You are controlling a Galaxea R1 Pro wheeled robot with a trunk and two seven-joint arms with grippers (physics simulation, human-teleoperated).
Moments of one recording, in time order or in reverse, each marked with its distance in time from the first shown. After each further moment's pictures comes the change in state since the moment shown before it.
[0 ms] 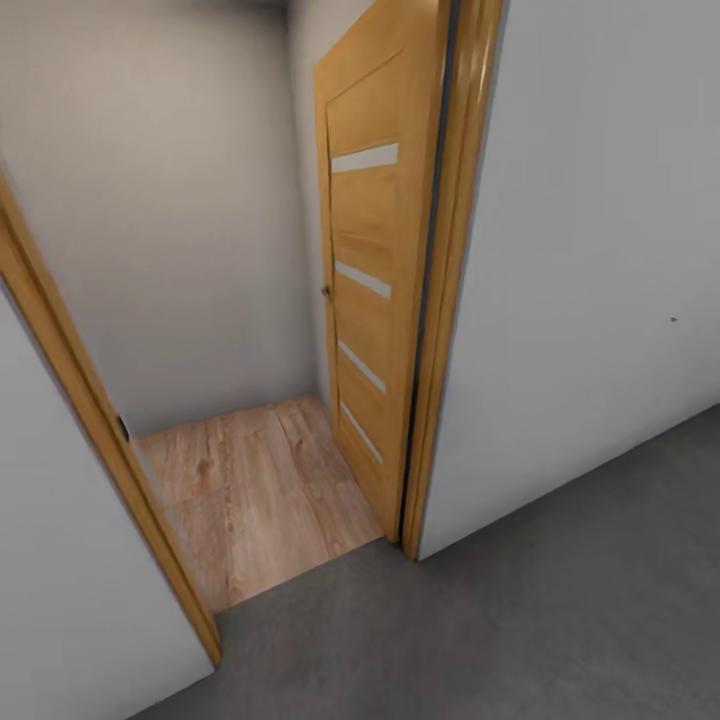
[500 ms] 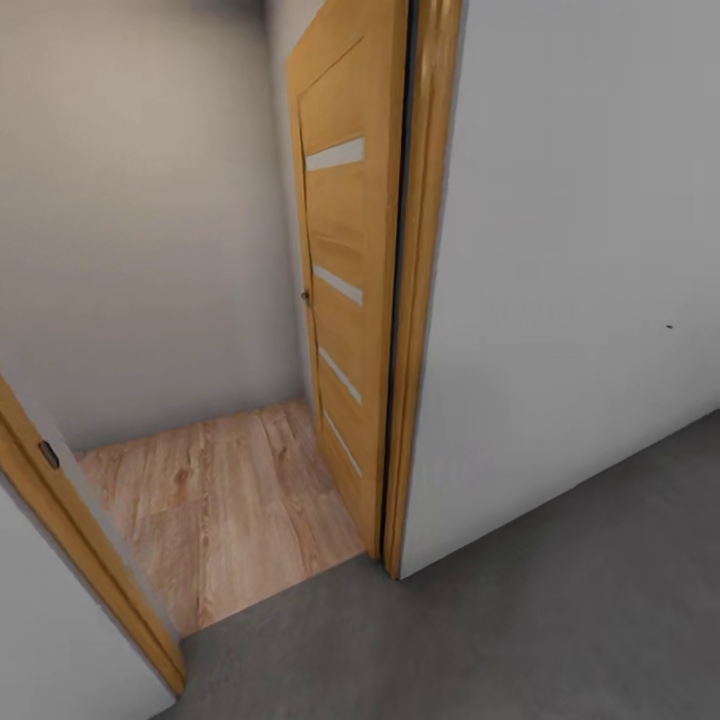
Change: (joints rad) left arm 0.000 0.001 0.000 0.000 0.001 -0.001 0.000; right arm 0.000 -0.004 0.000 0.000 0.002 0.000 0.000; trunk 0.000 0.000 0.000
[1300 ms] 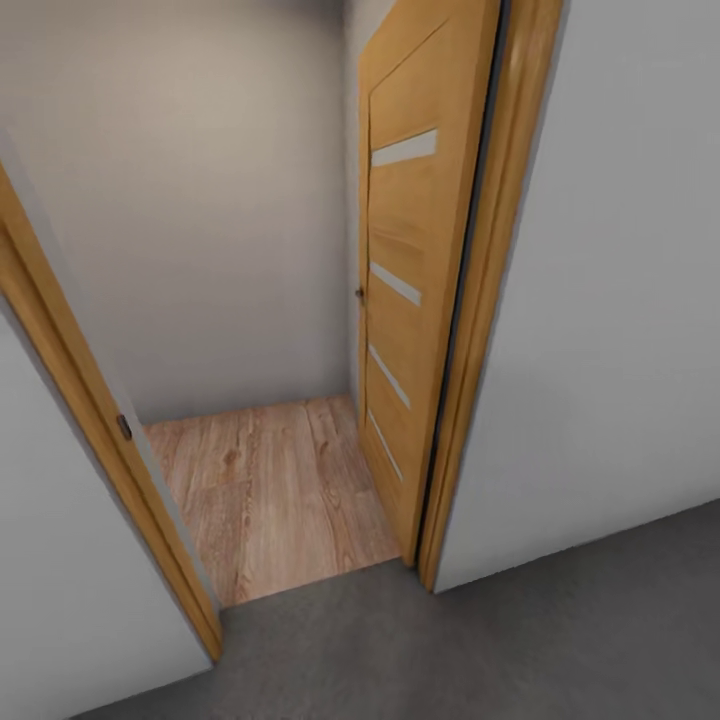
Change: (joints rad) left arm 0.000 0.000 0.000 0.000 0.001 -0.001 0.000; right arm 0.000 -0.002 0.001 0.000 0.005 -0.001 0.001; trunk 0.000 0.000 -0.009
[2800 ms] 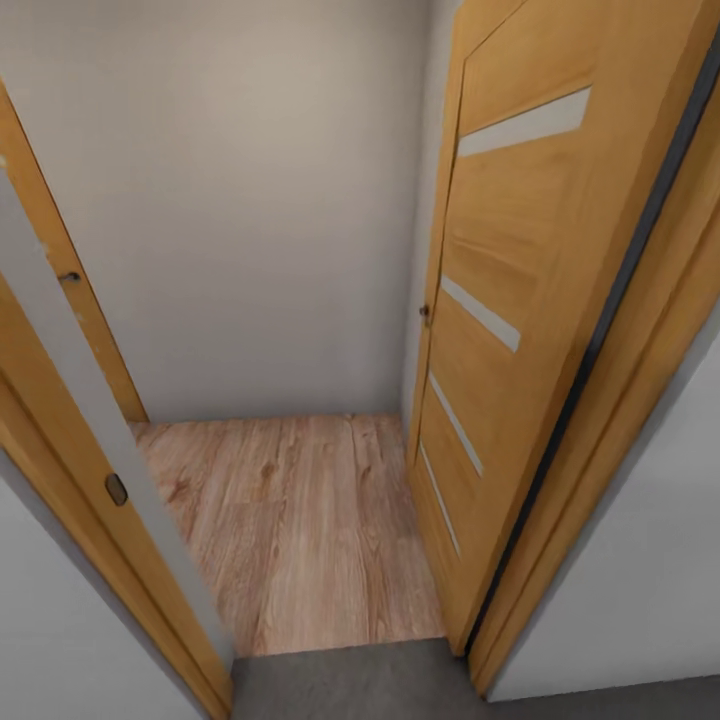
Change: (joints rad) left arm 0.000 -0.001 0.000 -0.002 0.000 -0.002 -0.002; right arm -0.001 -0.002 0.001 0.000 0.001 0.000 0.000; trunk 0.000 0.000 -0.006
